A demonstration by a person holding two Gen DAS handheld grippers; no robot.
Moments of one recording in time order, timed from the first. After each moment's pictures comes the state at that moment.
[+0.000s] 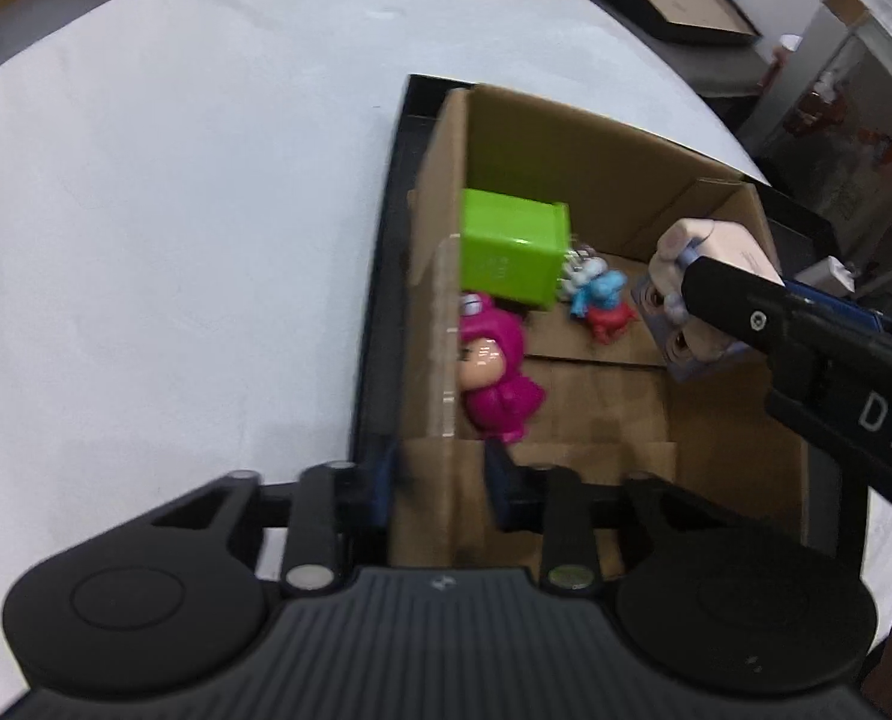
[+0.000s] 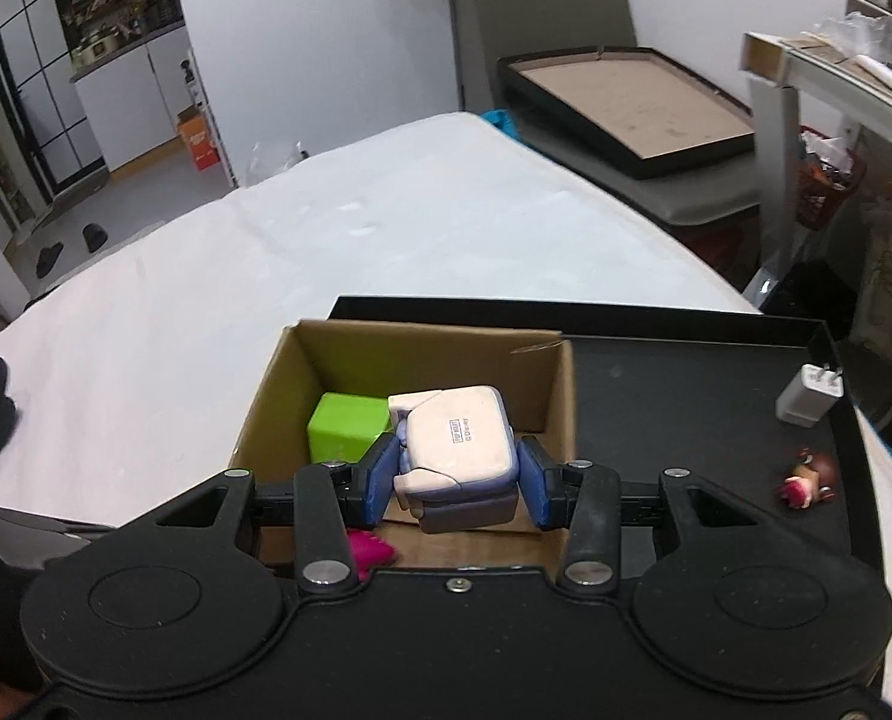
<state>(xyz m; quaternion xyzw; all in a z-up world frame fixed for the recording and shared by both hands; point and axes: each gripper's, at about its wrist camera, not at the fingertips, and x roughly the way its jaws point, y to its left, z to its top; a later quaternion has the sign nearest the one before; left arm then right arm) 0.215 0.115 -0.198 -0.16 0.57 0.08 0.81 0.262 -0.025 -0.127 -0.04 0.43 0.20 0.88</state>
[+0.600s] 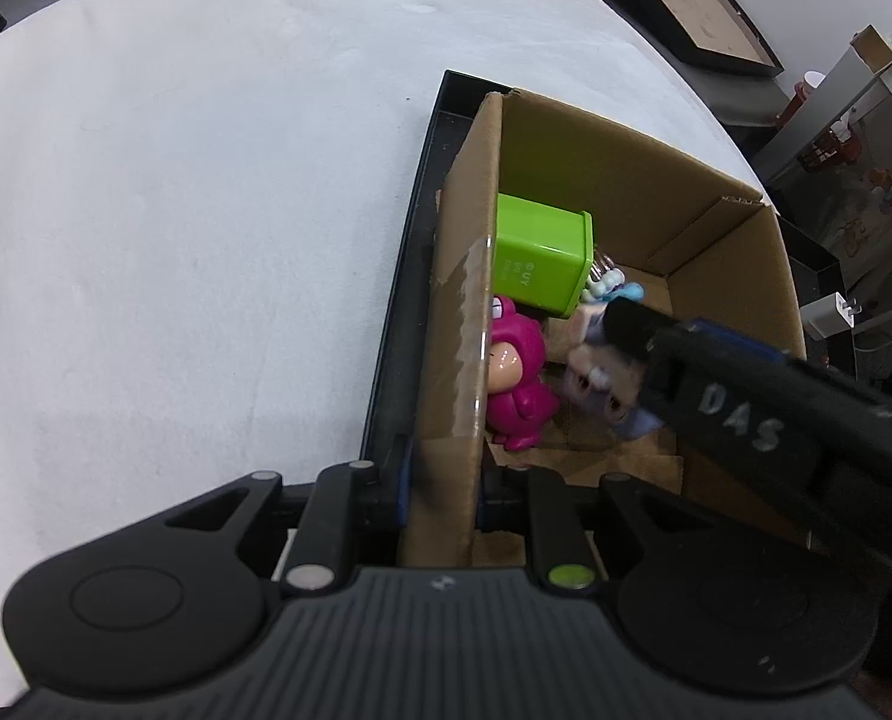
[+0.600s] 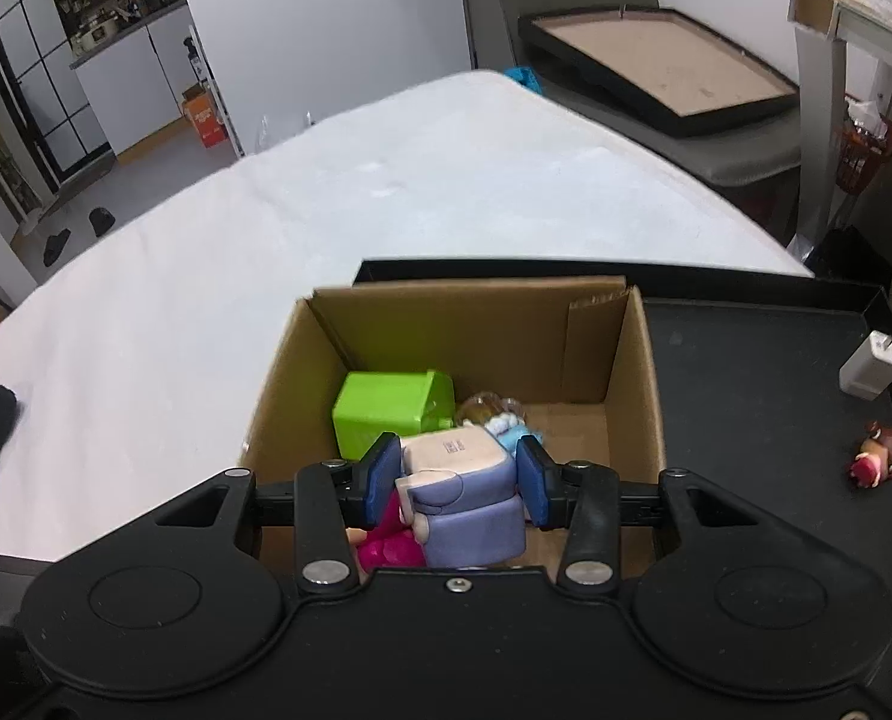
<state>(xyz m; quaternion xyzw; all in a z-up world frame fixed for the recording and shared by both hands) 0.212 0.128 -0.204 -0.20 0.56 0.08 0.80 0.273 -0.006 -0.159 -0.02 0.46 0.20 0.86</state>
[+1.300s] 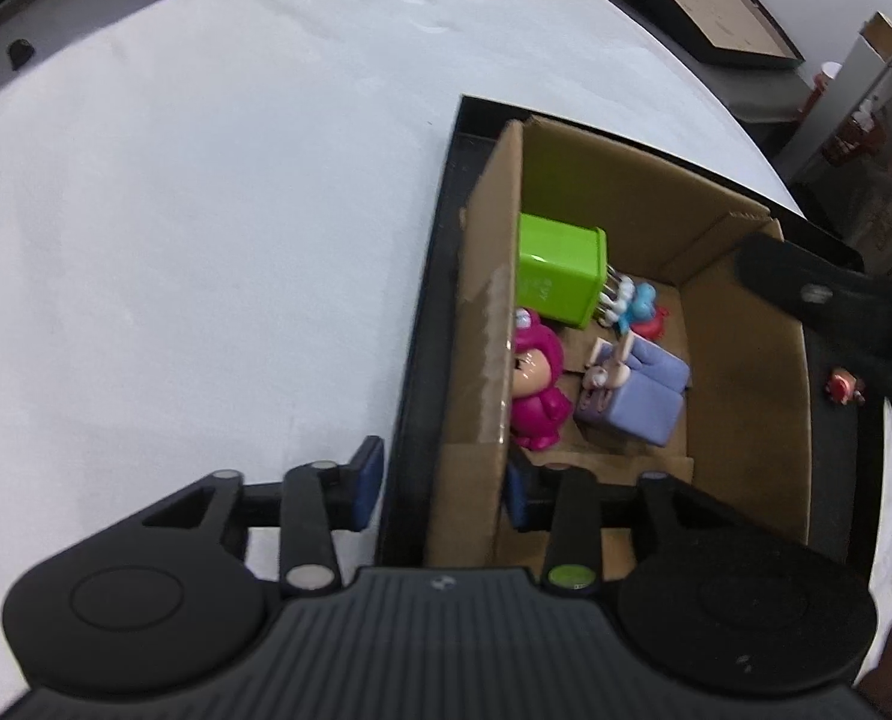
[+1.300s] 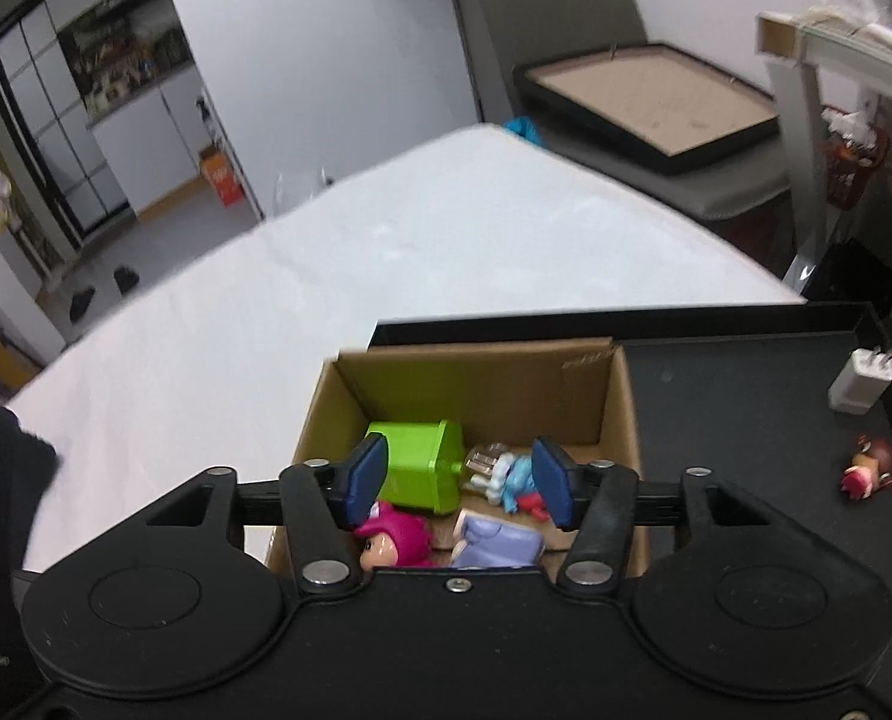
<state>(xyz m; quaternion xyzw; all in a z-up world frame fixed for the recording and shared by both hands) 0.219 0.120 -0.180 -0.16 0.57 0.13 0.80 0.263 -0.036 -0.118 0.03 0.41 0.21 0.89</state>
